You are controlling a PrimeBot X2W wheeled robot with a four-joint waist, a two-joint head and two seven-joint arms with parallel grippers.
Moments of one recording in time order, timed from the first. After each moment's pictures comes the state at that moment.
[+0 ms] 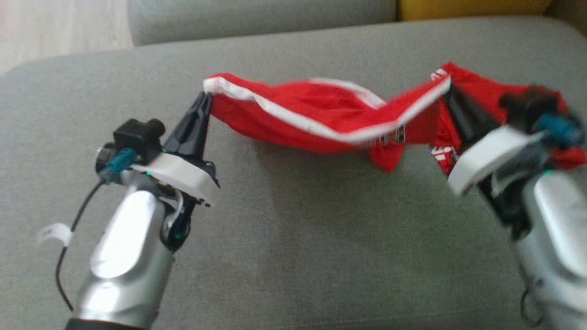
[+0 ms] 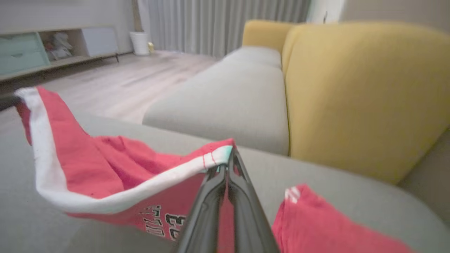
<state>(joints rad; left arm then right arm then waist) -0.50 0.10 -0.33 0.51 -0.29 -0.12 -0.25 -0.40 -0.27 0.26 0.14 0.25 0.13 0.21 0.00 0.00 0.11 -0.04</state>
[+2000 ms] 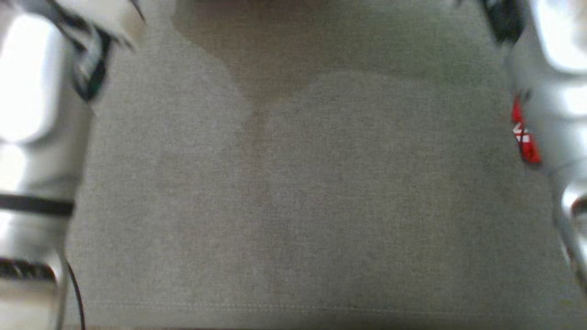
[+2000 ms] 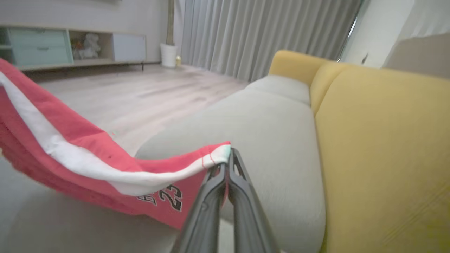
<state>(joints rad) -1.06 0.28 -0.43 0.67 -0.28 -0.13 -0.26 -1.26 -0.18 0.45 0.91 0.19 0.13 -0.12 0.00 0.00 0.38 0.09</state>
